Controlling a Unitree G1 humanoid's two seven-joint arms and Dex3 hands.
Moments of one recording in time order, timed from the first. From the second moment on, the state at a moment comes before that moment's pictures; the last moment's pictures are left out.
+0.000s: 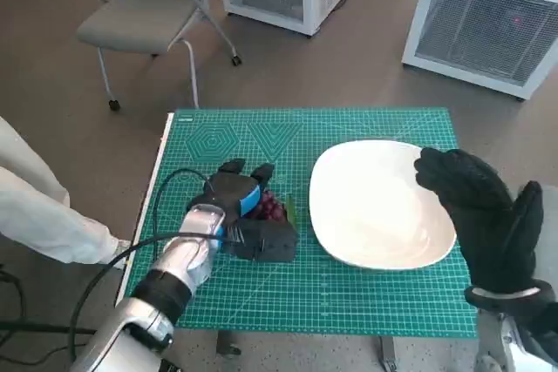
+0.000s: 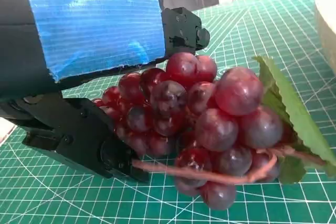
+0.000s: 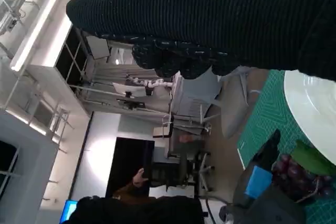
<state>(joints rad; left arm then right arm) -0.92 0.28 -0.57 1.03 0.82 0.06 -0.05 -0.26 -0.19 -0.19 -0.12 0.42 -0.12 0.38</state>
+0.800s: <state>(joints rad) -0.99 0.24 -0.59 1.19 0.81 0.02 -0.03 -0.25 -0.19 -0.19 -0.12 0.42 -0.12 0.38</state>
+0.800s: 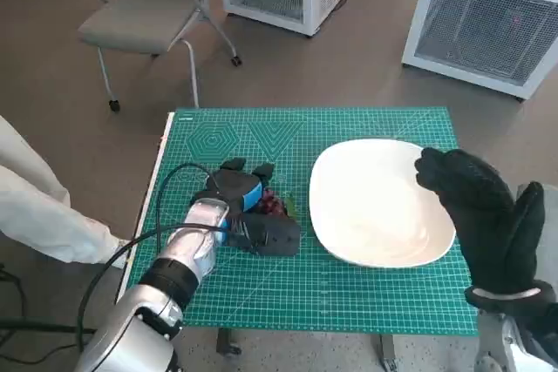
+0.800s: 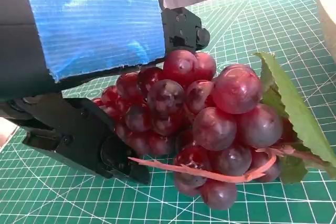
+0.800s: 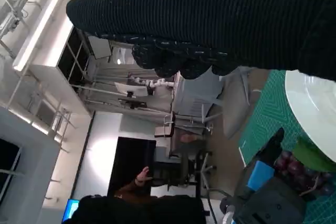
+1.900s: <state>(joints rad) -0.99 0.22 -0.57 1.24 0.76 -0.01 0.09 -0.25 -0.19 -0.19 -0.13 0.42 -0.12 0.38</state>
